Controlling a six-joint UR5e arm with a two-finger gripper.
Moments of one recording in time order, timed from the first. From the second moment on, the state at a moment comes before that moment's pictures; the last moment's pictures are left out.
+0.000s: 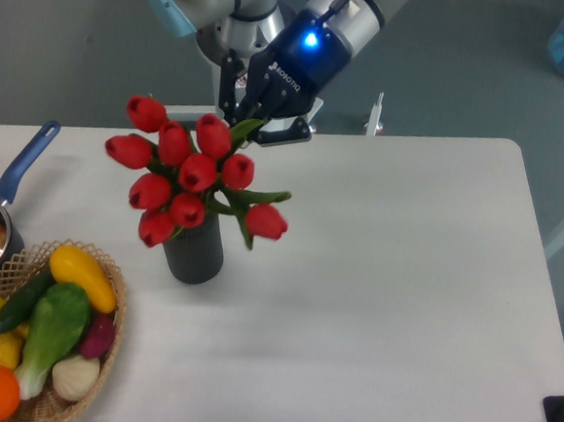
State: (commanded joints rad) arm 2.70 -1.51 -1.77 -1.14 0.44 1.03
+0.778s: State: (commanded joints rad) arm 2.73 -1.60 -1.68 -1.12 0.87 1.10
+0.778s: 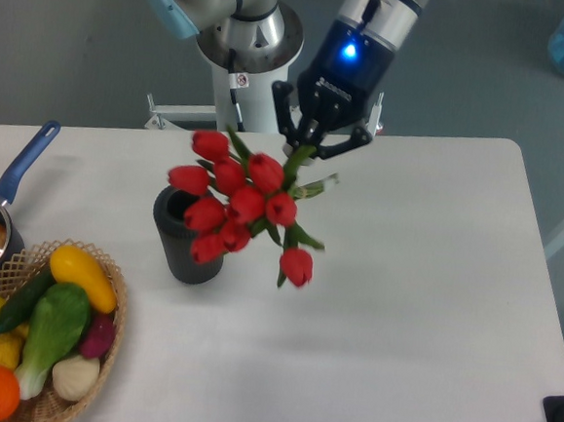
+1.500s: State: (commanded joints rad) arm 2.67 -1.69 -1.64 -1.12 1.23 1.24
